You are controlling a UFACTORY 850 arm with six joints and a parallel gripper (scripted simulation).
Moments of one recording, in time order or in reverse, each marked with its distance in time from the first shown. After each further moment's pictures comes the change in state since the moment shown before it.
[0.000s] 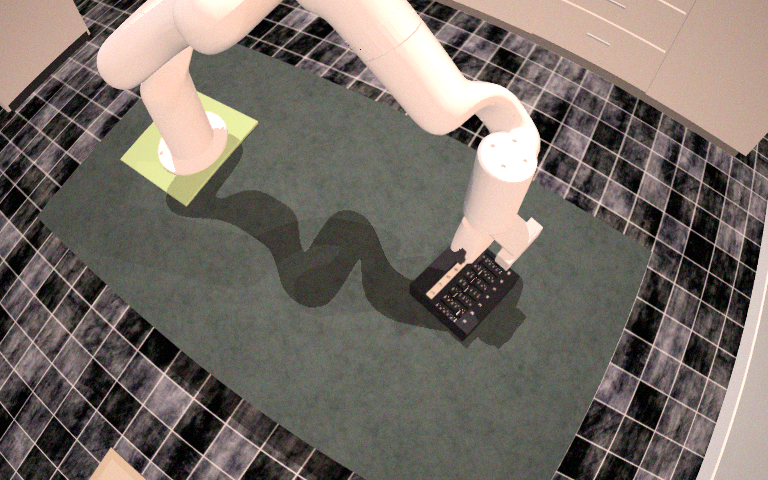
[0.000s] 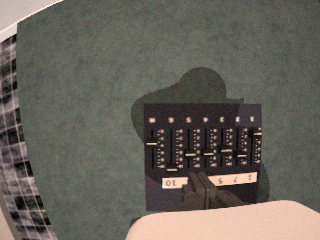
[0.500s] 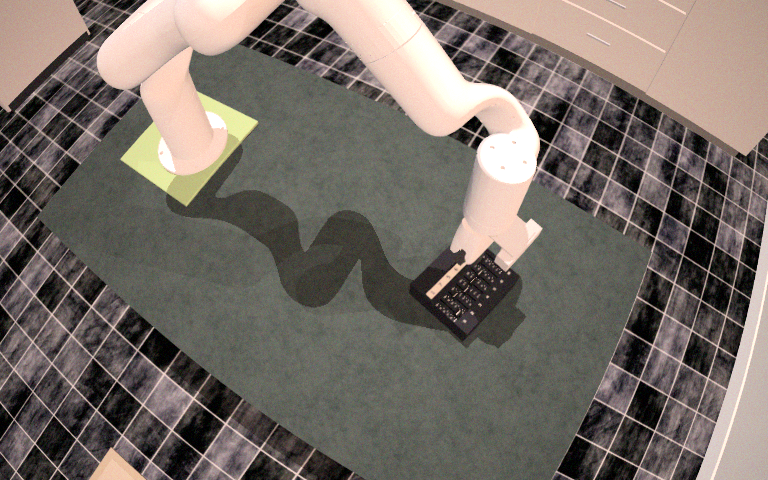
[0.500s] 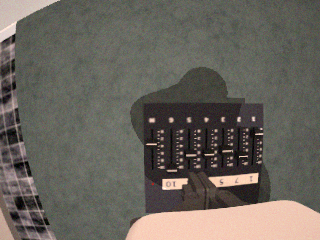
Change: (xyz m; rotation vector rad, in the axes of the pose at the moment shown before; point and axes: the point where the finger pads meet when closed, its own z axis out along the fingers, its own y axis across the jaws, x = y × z) arm 0.000 0.000 0.004 0.000 0.000 0.000
